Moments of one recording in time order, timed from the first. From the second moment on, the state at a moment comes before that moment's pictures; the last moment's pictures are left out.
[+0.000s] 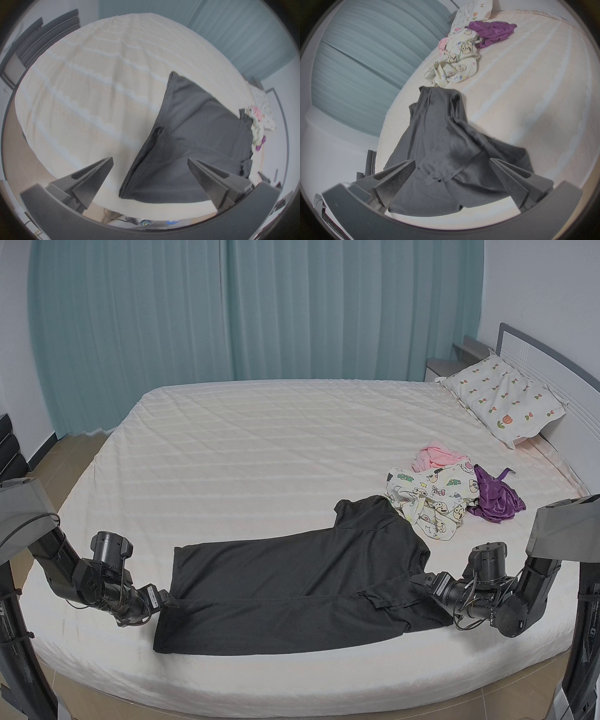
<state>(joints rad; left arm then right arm) 0.02 2.11 -0.68 -0.36 -0.11 -0.49 0.23 2.28 -0.51 -1.13 0.10 0.84</state>
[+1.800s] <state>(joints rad) -0.01 2.16 -0.84 -0.34 -0.18 -0.78 0.34 2.24 -0.68 -0.80 -0.08 0.95</state>
